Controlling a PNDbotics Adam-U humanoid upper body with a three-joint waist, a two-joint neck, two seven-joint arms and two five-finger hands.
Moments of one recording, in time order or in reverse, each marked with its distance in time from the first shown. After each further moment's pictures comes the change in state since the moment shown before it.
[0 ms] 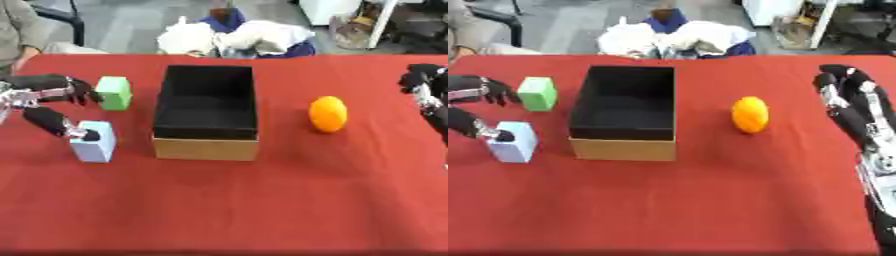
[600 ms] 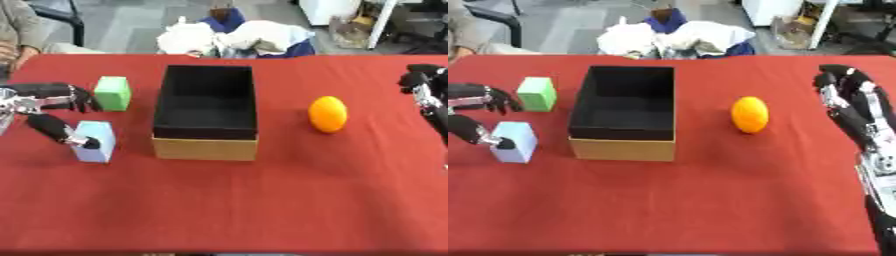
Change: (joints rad) left arm -0.004 -0.022 -0.001 0.060 -0.052 -0.017 -0.007; right arm 0.001 0.000 0.000 0.000 0.000 0.000 0.001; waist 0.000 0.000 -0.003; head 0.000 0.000
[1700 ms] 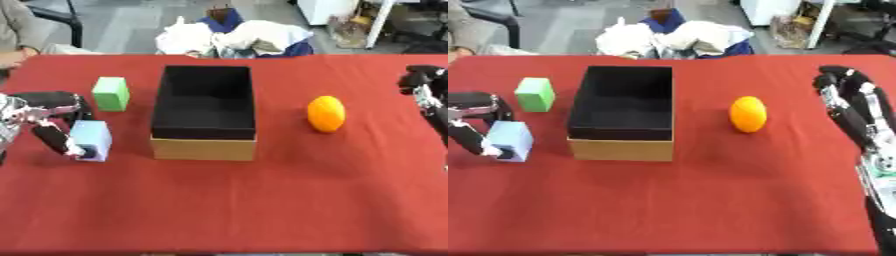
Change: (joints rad) left arm -0.026 -0.044 0.007 0.088 -0.134 -0.058 0.102; right arm 0.002 0.000 0.000 0.000 -0.001 0.001 0.002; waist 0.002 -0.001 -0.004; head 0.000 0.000
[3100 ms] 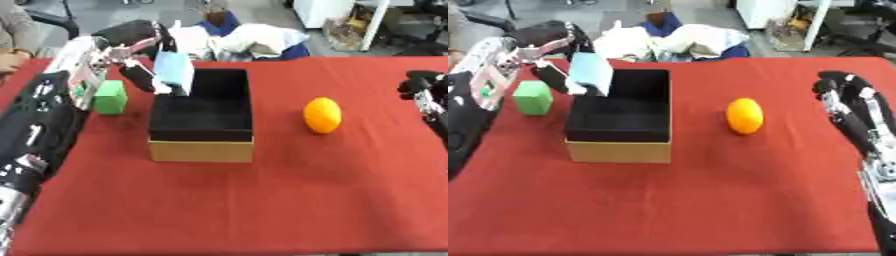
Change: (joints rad) left arm -0.244 -0.319 0.049 0.075 -0.173 0.052 0.267; right arm -0.010 0.015 0.030 0.006 -0.005 -0.001 0.027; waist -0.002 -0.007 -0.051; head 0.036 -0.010
